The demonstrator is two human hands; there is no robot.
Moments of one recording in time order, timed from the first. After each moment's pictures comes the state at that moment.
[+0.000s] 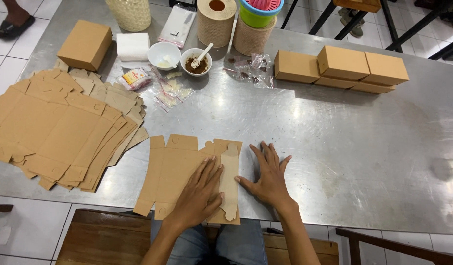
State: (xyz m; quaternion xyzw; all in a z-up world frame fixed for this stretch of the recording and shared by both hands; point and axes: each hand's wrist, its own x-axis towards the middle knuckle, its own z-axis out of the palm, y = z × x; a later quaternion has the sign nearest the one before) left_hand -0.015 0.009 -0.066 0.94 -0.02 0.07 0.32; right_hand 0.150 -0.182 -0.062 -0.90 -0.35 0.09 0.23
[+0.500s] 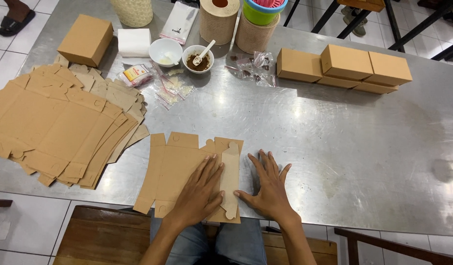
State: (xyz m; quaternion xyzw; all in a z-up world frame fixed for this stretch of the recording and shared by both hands) left_hand -0.015 0.009 -0.068 0.95 -0.02 0.08 0.31; right_hand 0.126 -0.196 -0.060 -0.89 -0.38 0.11 0.22
